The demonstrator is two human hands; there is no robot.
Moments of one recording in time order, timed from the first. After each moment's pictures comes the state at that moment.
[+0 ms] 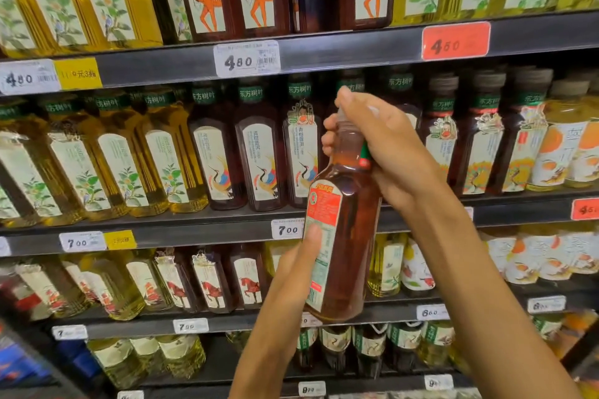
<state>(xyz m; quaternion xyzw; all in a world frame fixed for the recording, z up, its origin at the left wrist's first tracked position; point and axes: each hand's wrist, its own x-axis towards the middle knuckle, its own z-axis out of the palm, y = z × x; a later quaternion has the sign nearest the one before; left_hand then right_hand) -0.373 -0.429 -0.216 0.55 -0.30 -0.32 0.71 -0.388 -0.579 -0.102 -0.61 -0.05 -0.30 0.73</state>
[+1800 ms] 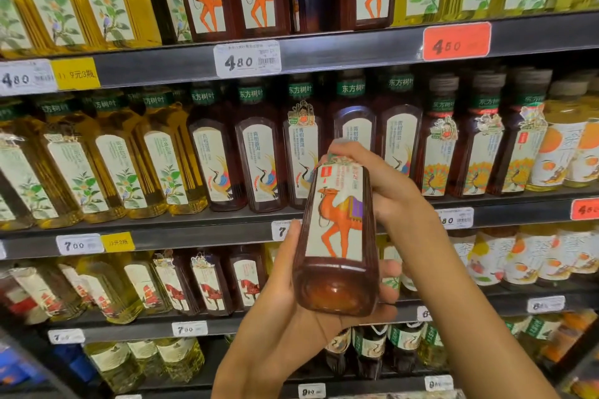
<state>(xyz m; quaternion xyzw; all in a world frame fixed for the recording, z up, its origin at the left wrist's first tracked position) -0.381 -0.415 -0.188 0.29 -0.23 -0.55 0.75 -0.372 -0.581 -0.132 -0.44 0.07 -0.13 0.89</state>
